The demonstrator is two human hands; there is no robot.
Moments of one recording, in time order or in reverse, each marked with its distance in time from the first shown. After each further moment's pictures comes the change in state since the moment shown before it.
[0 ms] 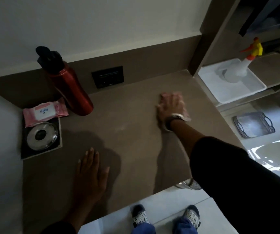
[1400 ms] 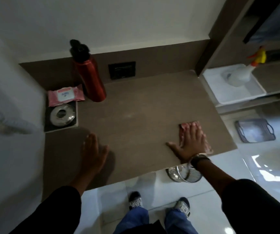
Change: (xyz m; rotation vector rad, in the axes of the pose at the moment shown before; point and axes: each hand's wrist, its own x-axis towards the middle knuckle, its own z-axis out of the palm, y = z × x) left_hand -0.011 -0.005 -0.010 -0.258 0.021 -0.197; right_hand -0.156 0.090 0.032 0.034 -0.031 -0.018
